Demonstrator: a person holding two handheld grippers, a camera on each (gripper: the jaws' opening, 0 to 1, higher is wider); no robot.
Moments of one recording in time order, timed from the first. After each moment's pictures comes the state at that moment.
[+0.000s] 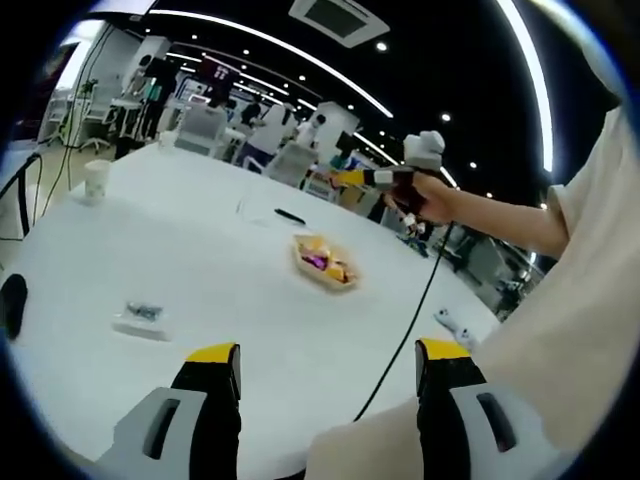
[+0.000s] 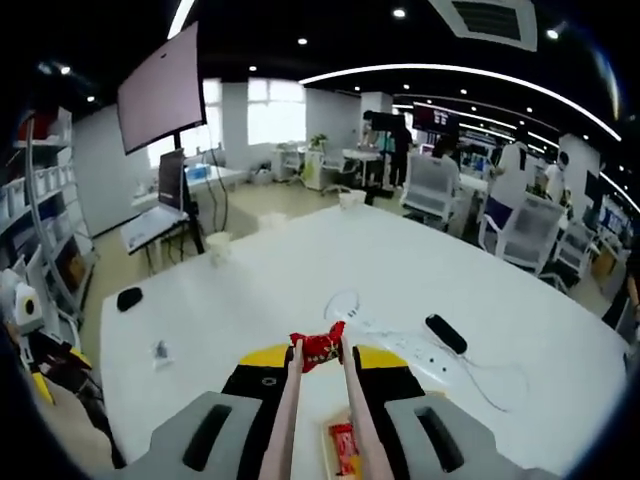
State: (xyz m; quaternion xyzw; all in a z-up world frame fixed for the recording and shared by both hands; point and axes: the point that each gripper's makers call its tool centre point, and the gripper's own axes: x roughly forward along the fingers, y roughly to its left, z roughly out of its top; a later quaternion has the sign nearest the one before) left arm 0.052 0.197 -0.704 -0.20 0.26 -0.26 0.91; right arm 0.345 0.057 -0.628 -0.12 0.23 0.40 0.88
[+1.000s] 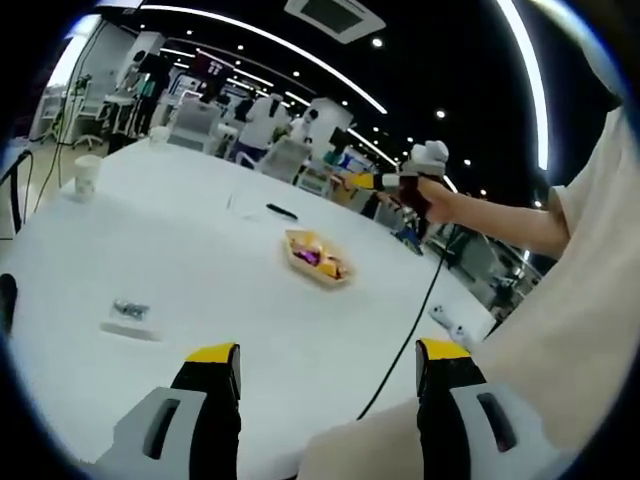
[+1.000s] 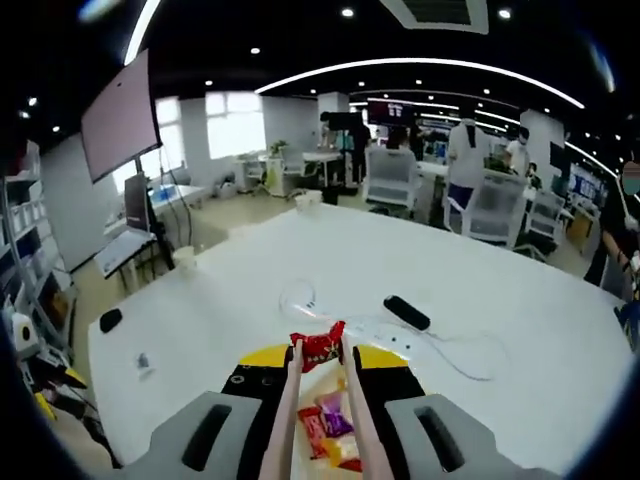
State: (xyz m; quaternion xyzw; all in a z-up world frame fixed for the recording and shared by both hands) left arm 0.054 0.186 -0.709 -0.20 0.26 -0.27 0.90; right arm 0.357 -0.008 -0.631 -0.07 0.24 0.33 0.91
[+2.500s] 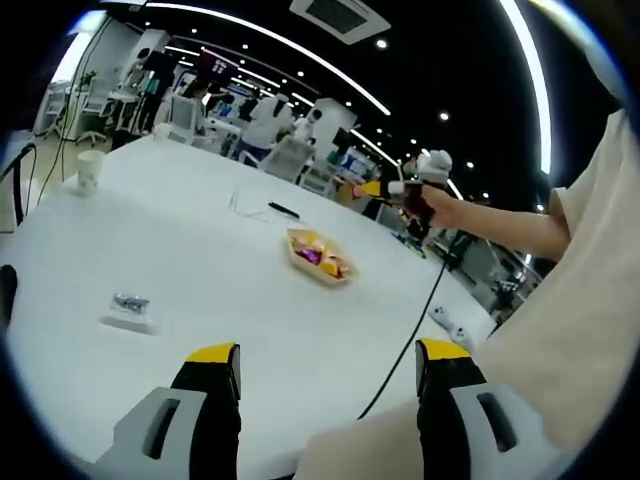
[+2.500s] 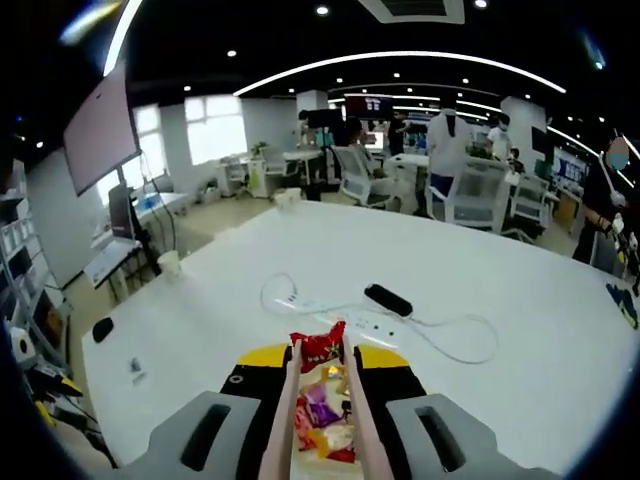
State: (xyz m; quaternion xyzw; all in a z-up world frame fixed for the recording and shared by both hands) left arm 0.051 0.186 -0.711 -0.21 0.26 -0.27 0.90; right arm 0.361 -0.032 -0.640 -0.05 0.26 0.30 0.92
